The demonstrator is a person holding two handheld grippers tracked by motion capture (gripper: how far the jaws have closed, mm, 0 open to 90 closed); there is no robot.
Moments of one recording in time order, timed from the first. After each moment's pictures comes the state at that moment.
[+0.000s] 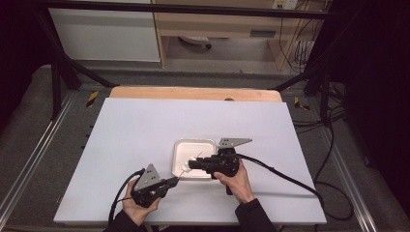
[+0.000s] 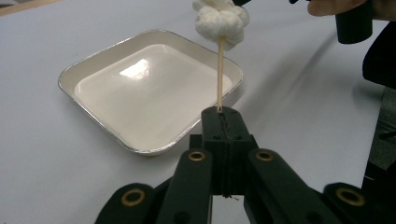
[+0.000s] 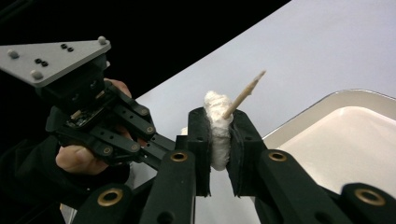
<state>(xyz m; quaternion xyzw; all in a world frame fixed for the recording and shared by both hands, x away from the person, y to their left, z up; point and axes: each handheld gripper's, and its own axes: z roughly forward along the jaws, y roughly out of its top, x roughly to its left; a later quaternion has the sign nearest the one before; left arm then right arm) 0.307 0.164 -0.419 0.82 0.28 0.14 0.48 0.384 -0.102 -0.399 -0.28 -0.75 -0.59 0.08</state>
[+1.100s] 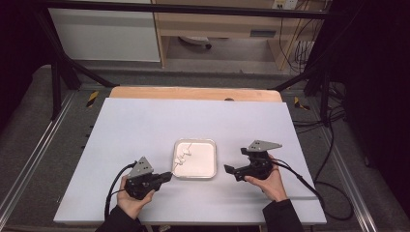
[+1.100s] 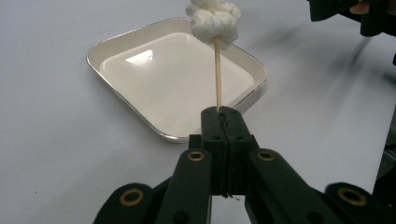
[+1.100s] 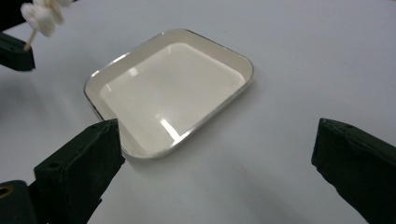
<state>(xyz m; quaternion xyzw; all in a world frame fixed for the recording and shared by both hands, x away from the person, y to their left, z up) 0.327 0.183 -0.418 0.80 0.33 0.10 0.48 0.384 -0.194 -0.418 -0.35 -0.80 -0.47 -0.11</state>
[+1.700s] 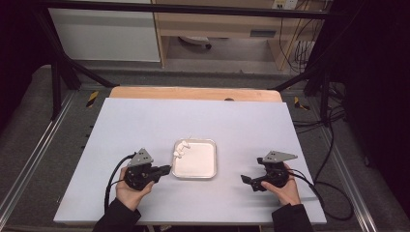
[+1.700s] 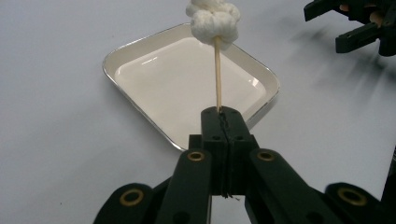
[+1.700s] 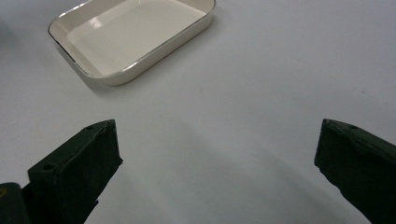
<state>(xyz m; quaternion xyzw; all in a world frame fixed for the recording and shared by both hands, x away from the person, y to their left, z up) 0.346 0.183 -0.401 0.81 0.35 0.10 0.46 0.367 -0.244 -0.445 -0.37 -0.81 -0.44 -0.12</state>
